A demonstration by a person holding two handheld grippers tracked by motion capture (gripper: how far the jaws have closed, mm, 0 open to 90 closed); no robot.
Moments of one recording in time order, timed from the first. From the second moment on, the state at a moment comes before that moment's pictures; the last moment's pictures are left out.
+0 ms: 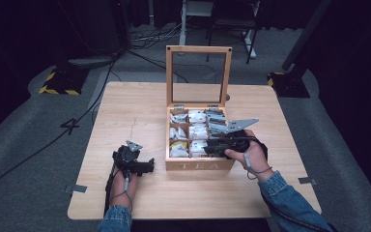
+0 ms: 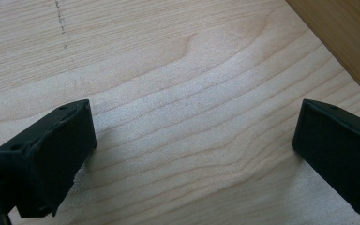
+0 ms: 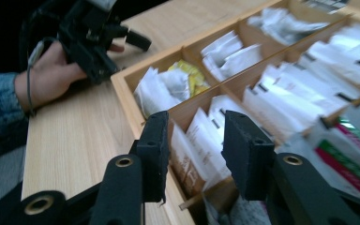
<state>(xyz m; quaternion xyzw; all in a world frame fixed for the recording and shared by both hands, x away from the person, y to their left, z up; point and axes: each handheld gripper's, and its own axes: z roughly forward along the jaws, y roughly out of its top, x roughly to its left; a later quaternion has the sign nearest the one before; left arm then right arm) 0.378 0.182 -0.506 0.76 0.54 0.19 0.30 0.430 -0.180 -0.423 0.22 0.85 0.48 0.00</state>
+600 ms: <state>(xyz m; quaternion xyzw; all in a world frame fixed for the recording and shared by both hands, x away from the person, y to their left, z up) 0.381 0.182 -0.505 0.76 0.54 0.19 0.30 0.439 -0.145 -0.439 0.19 0.91 0.37 0.00</state>
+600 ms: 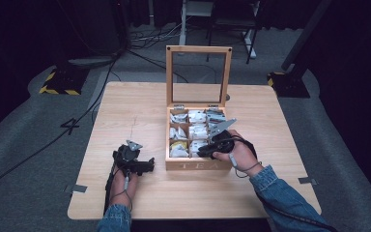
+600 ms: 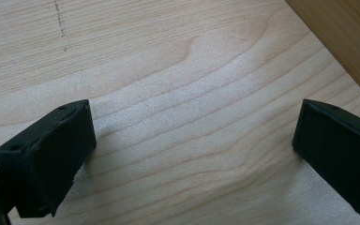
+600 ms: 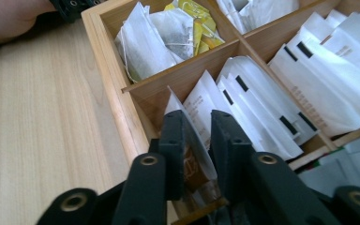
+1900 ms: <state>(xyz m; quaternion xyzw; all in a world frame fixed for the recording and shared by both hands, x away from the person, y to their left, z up) 0.381 0.182 -0.505 0.76 0.54 0.19 0.30 0.402 -0.204 -0.386 0.20 0.83 0.52 0.05</state>
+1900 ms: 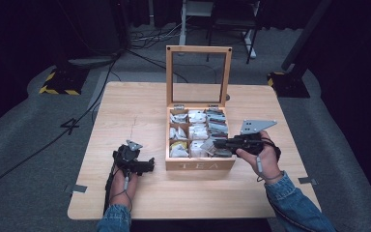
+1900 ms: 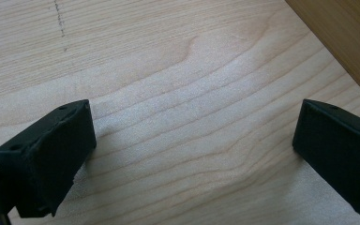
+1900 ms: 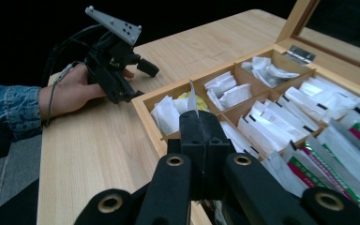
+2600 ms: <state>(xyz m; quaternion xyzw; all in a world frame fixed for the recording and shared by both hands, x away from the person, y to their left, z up) 0.381 0.183 -0.505 0.77 0.54 0.19 0.30 0.401 -0.257 -0.367 0.26 0.79 0.55 0.09</state>
